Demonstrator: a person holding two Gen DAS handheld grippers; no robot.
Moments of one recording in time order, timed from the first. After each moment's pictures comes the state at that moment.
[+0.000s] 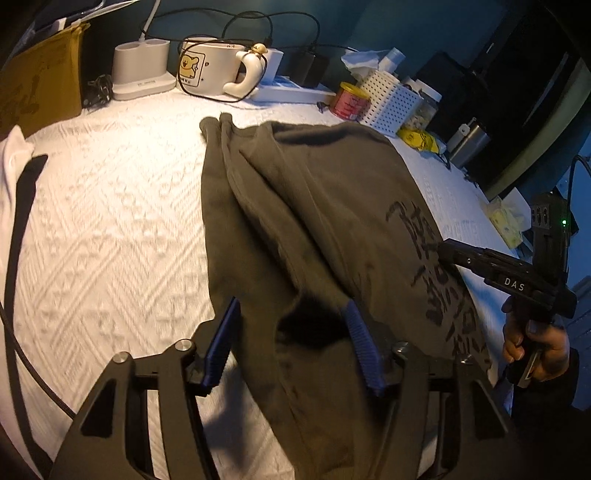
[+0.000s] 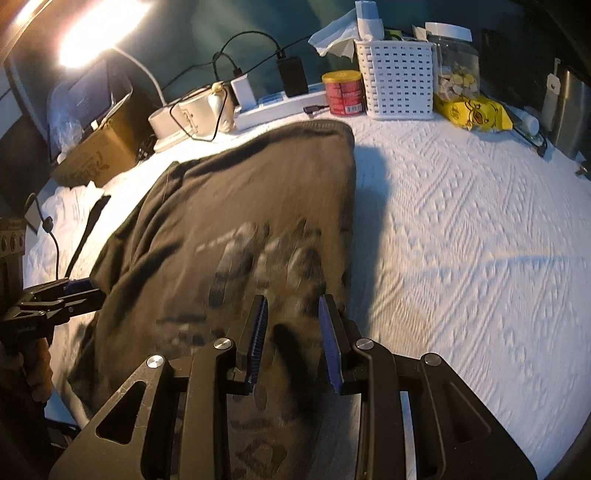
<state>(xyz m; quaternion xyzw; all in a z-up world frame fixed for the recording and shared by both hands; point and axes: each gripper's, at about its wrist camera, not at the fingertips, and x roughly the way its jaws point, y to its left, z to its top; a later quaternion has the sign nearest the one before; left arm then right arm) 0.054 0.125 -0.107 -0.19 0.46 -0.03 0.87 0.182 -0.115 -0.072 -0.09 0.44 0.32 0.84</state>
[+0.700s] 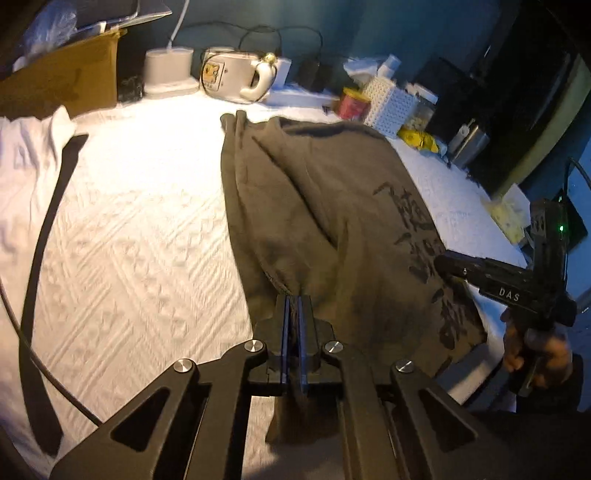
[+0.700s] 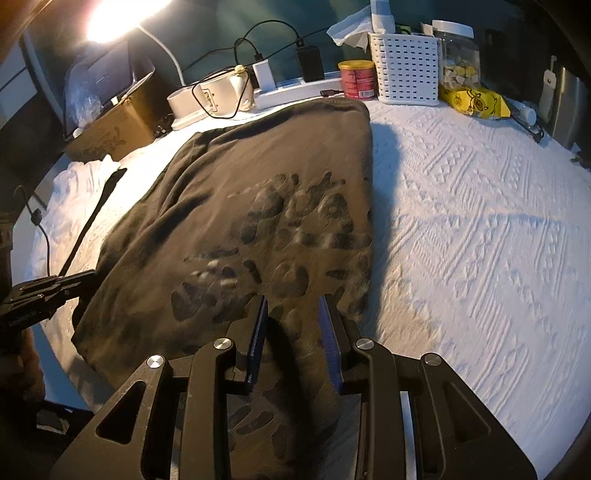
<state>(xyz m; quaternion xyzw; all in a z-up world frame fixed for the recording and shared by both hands) 0.000 0.103 -0.103 -0.18 0.45 0.01 0.88 0.138 -0.122 -0.080 -0.10 0.44 0.33 0.83</state>
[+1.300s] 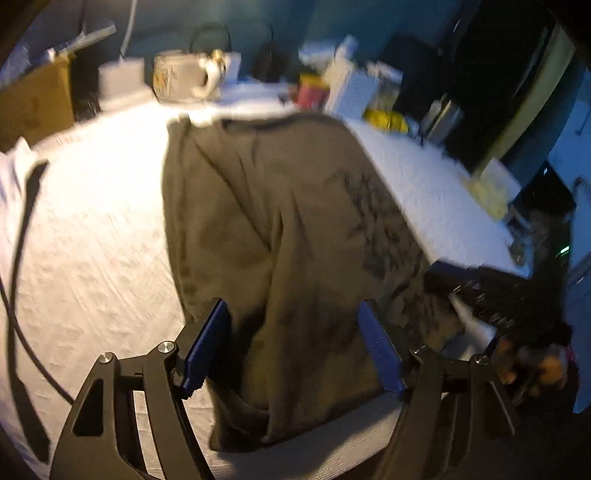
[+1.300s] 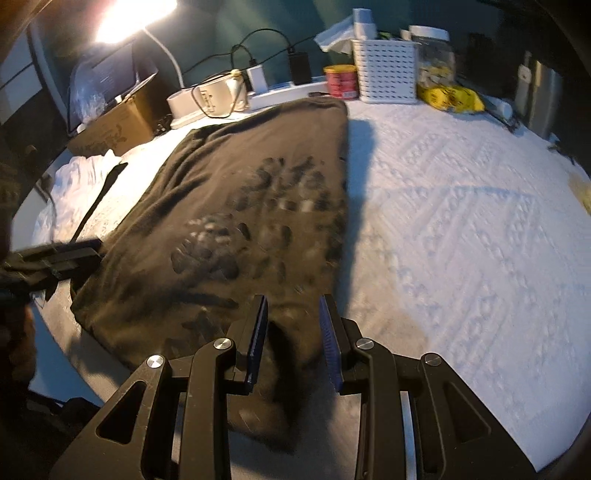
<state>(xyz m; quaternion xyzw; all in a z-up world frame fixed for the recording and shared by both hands) 0.028 0.068 -0.102 -0.15 0.46 -0.04 0.88 0.107 -0.158 -0.079 -0.10 0.43 0.31 0.84</state>
